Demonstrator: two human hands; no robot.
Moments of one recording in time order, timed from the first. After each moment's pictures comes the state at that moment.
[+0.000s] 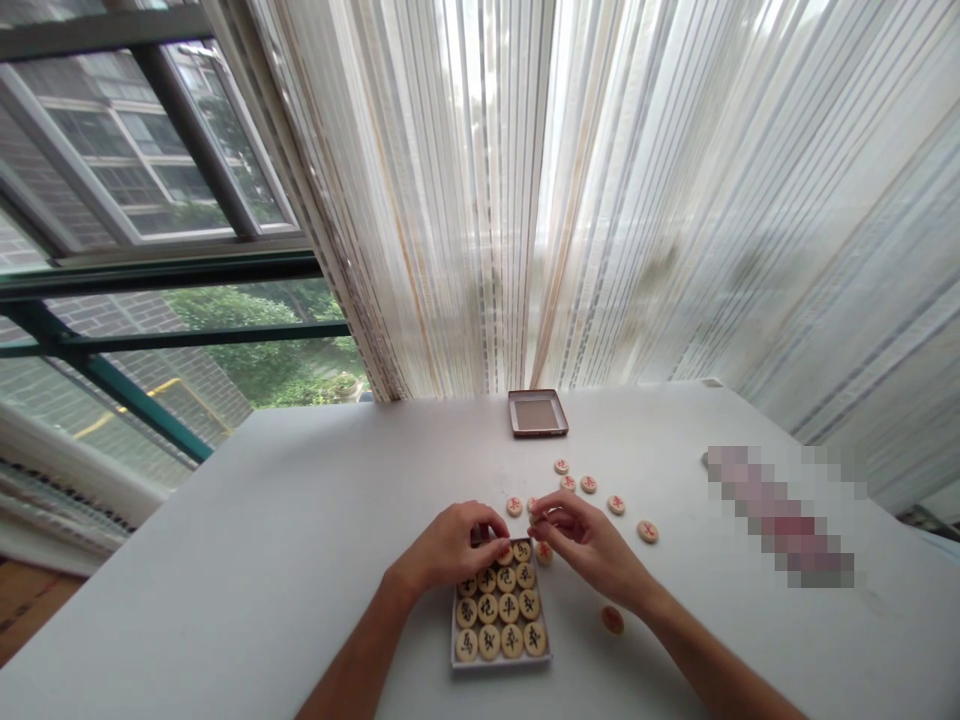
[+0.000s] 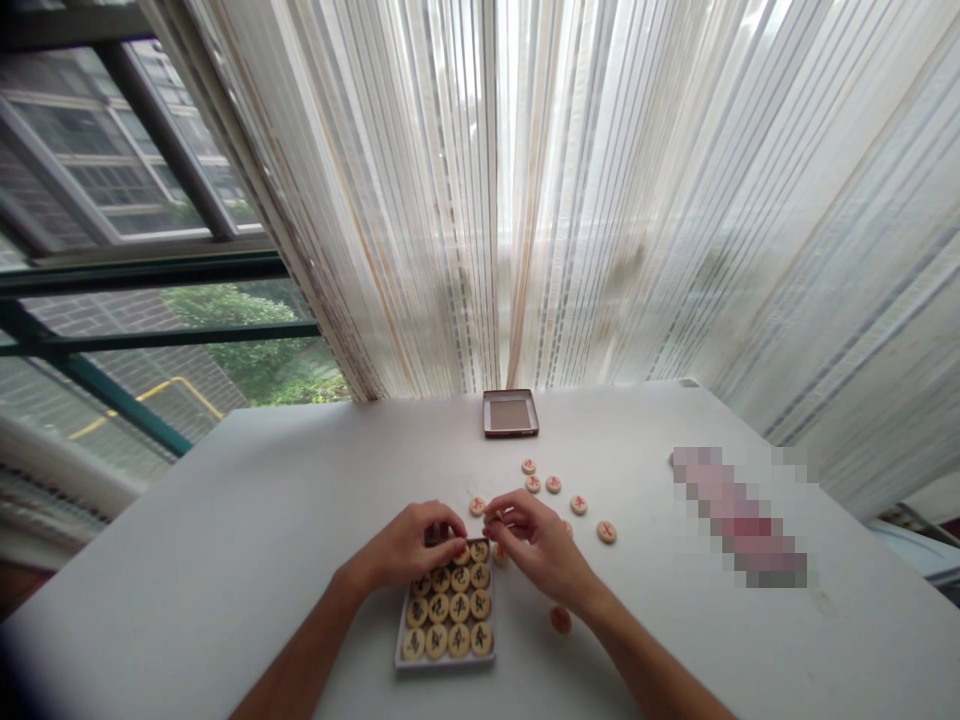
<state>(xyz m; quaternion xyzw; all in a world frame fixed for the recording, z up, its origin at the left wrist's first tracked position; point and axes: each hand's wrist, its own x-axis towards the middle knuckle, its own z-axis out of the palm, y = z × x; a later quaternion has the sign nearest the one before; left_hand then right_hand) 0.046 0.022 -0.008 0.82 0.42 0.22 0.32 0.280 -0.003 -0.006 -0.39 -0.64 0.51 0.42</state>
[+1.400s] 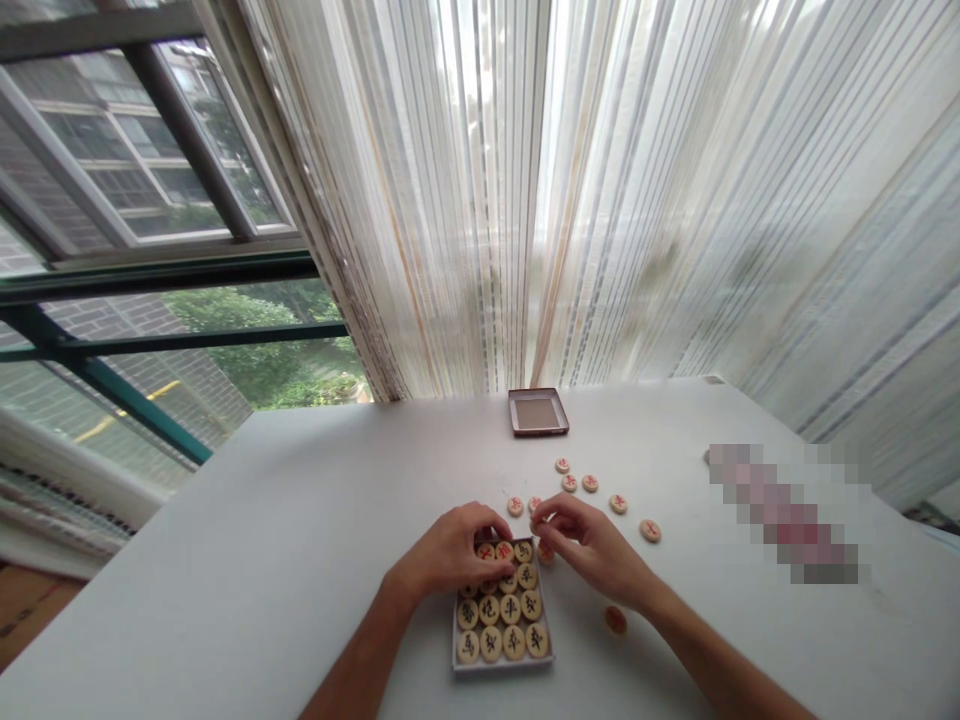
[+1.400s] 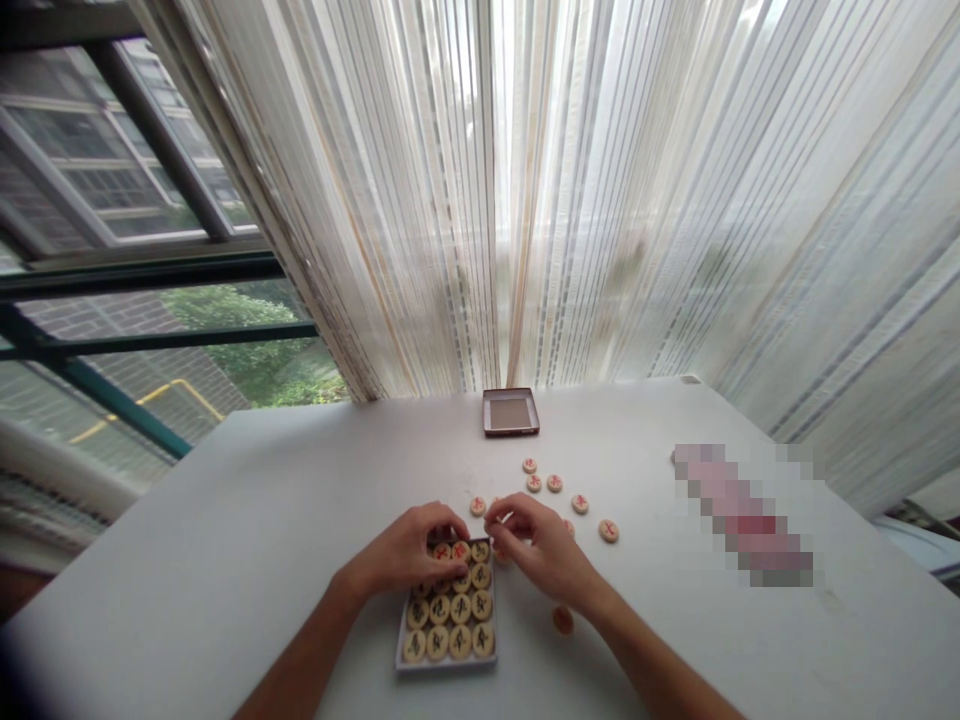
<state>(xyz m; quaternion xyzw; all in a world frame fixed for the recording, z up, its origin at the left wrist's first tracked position) 0.042 0.022 -0.008 0.82 0.42 0.19 0.34 0.284 -0.002 -0.006 -0.42 -0.67 0.48 0.39</state>
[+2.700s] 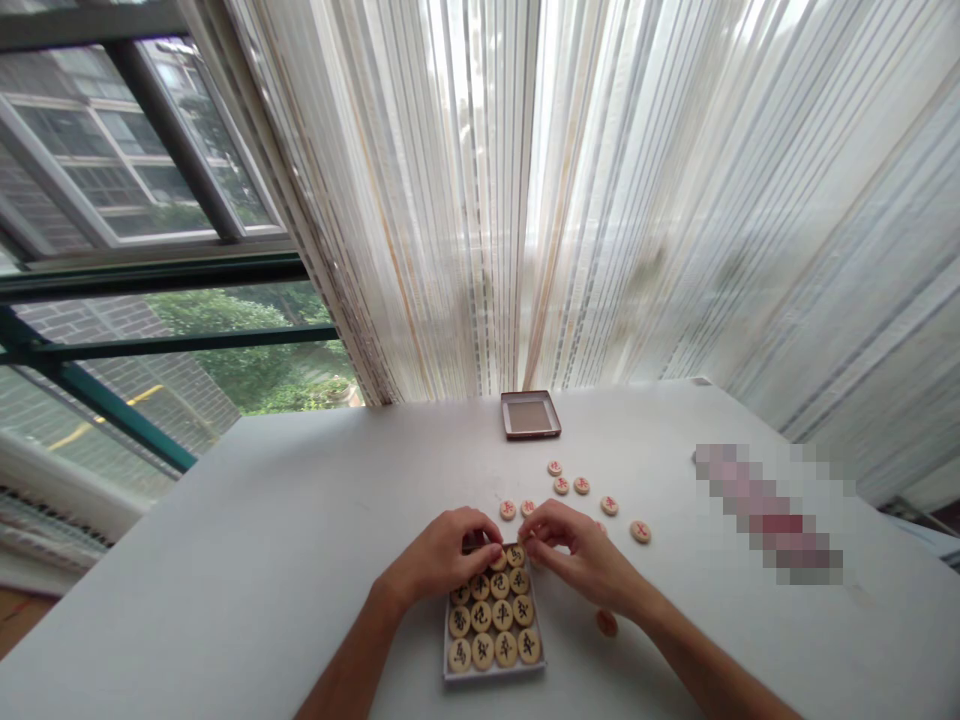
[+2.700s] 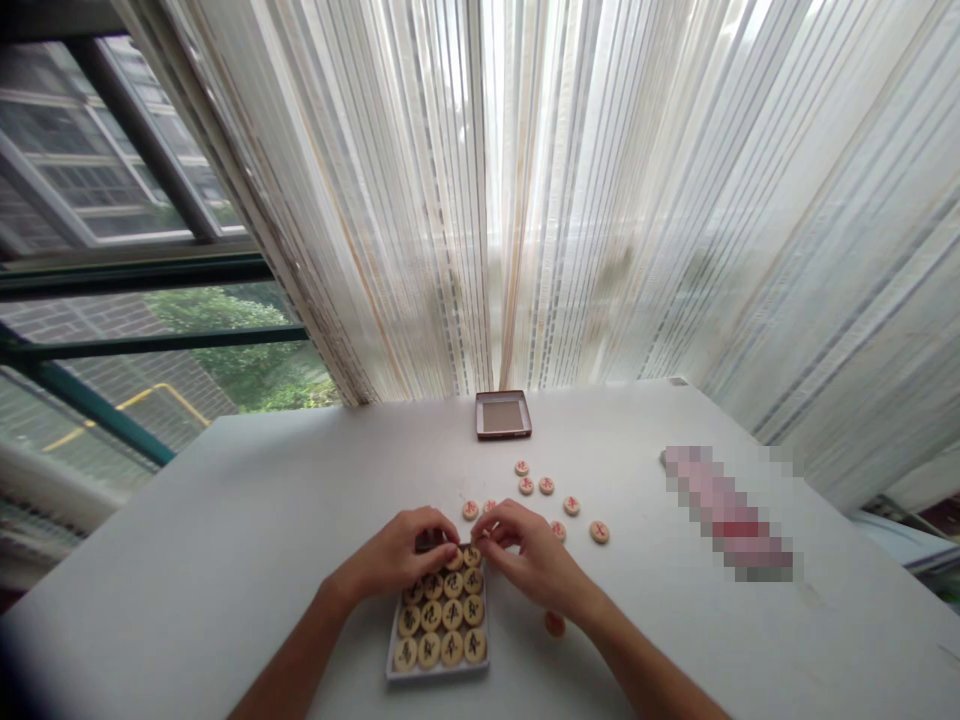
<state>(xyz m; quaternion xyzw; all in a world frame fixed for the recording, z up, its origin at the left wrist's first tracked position) 0.043 0.022 -0.008 0.82 0.42 0.19 0.34 0.282 -0.006 -0.004 -0.41 -0.69 0.45 0.38</state>
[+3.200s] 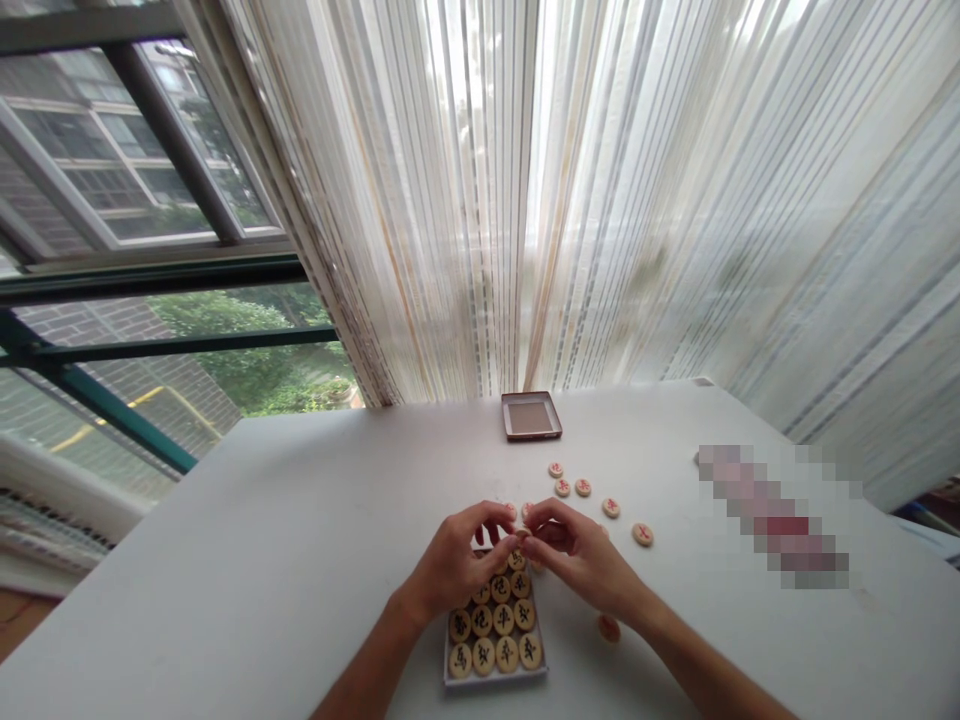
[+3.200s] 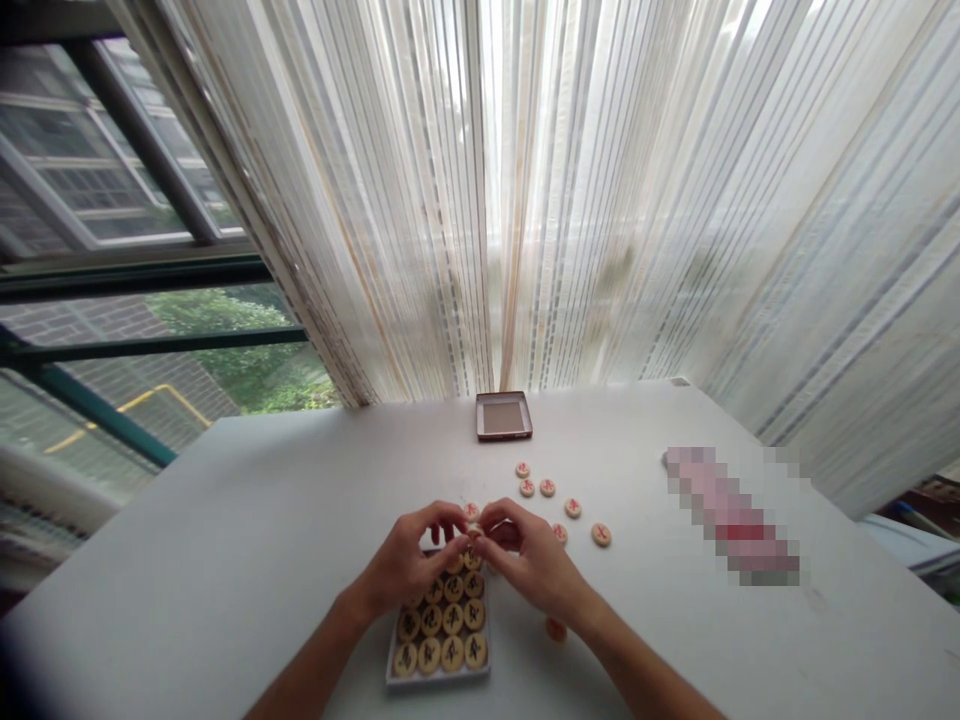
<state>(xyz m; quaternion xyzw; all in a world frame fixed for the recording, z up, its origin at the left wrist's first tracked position) 0.068 0.011 -0.004 0.78 0.40 0.34 0.35 0.276 -0.007 -0.003 -0.40 -0.64 0.52 0.41</state>
